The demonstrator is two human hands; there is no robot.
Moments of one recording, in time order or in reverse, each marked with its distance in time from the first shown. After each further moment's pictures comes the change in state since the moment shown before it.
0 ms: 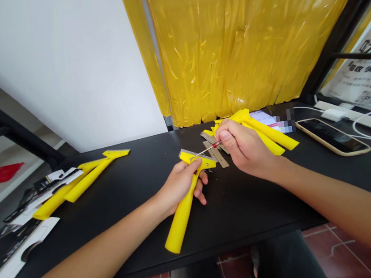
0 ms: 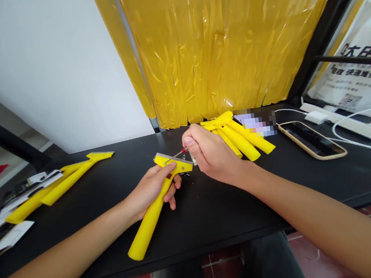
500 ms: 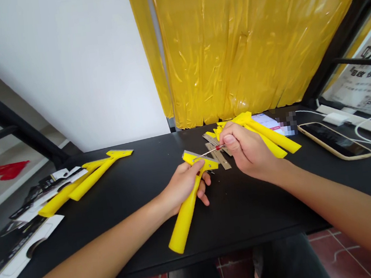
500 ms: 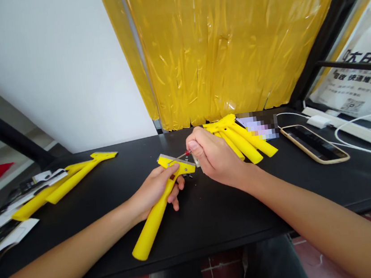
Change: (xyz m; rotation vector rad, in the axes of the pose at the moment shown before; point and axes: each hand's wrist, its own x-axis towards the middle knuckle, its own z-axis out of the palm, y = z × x) left_hand 0.001 -0.002 -0.001 -0.005 -0.003 0.007; right_hand -0.001 0.000 0.000 0.001 -0.001 -0.047
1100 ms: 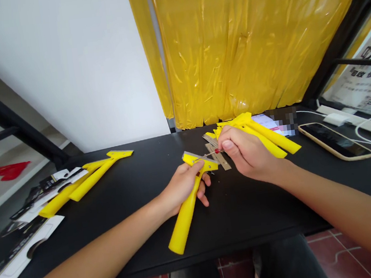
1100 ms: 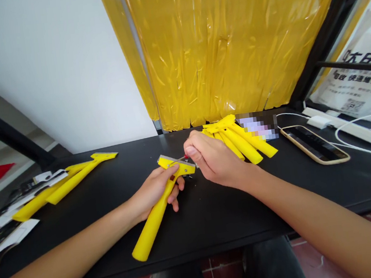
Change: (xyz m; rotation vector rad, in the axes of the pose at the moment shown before) left_hand 0.001 -0.001 -0.002 0.015 -0.013 -0.005; right_hand 0.001 -0.002 -0.003 0.054 -0.085 -0.083
